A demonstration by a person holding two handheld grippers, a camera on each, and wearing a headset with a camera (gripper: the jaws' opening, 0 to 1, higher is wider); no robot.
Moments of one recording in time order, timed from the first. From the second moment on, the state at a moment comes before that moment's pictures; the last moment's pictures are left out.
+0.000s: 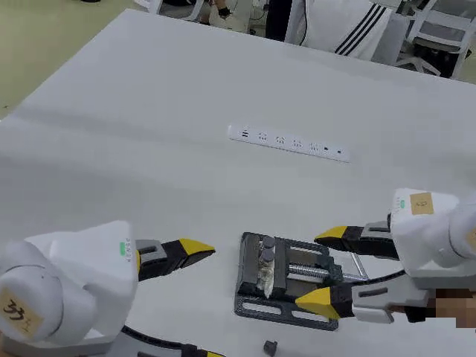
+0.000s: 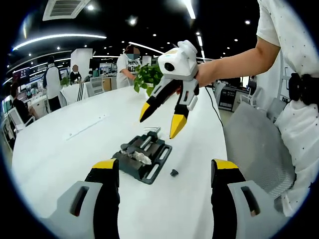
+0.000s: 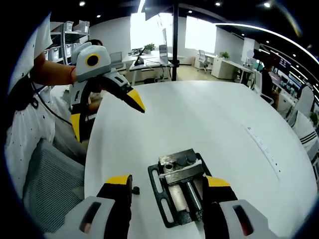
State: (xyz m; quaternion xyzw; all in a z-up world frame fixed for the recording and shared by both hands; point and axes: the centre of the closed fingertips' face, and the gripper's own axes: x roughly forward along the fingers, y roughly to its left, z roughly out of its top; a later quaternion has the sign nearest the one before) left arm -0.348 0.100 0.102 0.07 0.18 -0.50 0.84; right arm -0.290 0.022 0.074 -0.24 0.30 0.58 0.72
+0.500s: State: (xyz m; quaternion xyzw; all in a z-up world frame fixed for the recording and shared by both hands) left arm -0.348 0.090 0.081 0.13 0.20 -0.53 0.81; right arm -0.314 -0.006 0.068 -0.20 0.27 0.58 0.74
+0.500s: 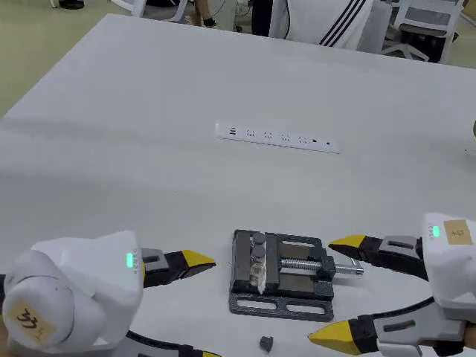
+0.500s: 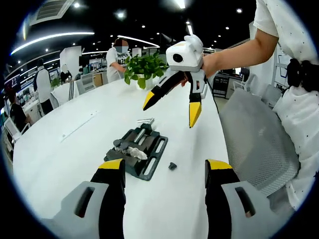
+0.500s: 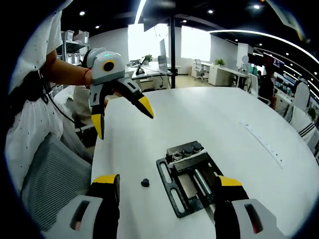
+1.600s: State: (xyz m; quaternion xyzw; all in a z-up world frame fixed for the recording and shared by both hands) left arm -0.346 0.042 -0.004 0.30 0.25 -0.63 0.67; right arm -0.347 -0.079 0.056 -0.15 0.28 0.54 0.78
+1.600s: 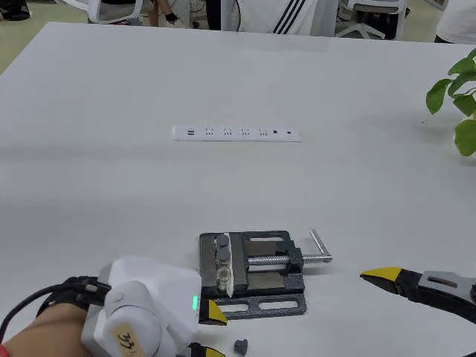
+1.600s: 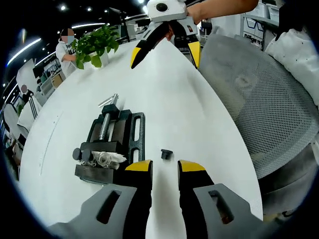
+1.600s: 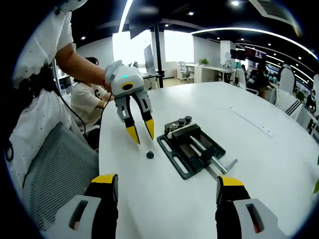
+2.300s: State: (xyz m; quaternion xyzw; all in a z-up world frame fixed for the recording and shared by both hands) left arm -0.348 0.027 -0.027 0.33 0.27 -0.64 0.64; right arm -0.347 -0.095 0.059 -0.14 0.28 0.52 0.80
